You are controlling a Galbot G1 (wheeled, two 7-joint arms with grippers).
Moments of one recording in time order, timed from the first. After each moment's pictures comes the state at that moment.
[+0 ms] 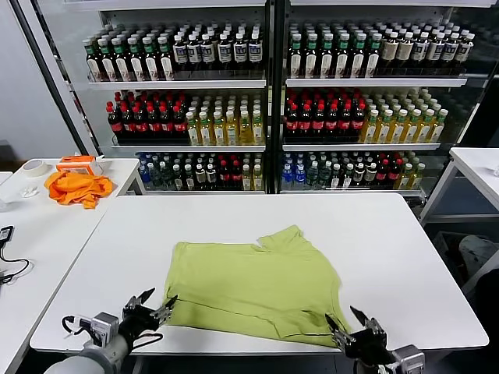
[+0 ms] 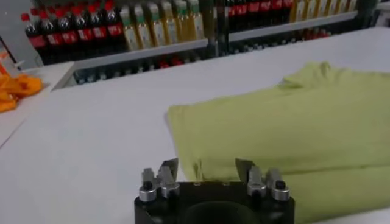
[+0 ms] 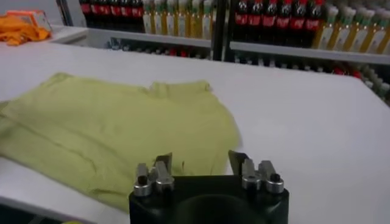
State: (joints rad) left arm 1.49 -0.99 -0.54 -2.12 -0.46 0.57 0.00; right arm -1.65 0.92 0.51 2.36 0.57 -0.52 0.24
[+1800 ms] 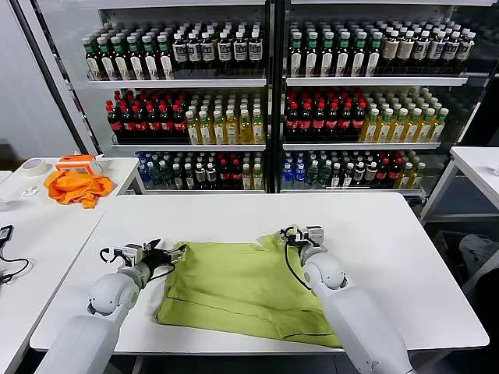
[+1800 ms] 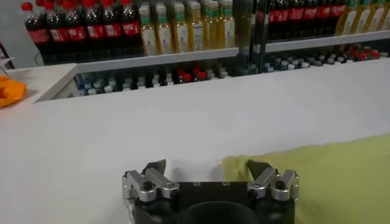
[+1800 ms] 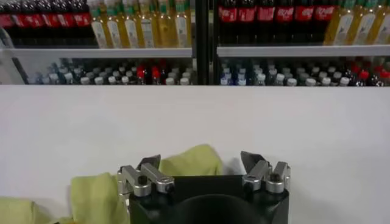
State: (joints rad) left arm 0.89 -1.05 -0.29 -1.47 -0.47 0.48 0.07; right arm -0.64 1.30 0.01 1.33 0.60 -0.49 0.33
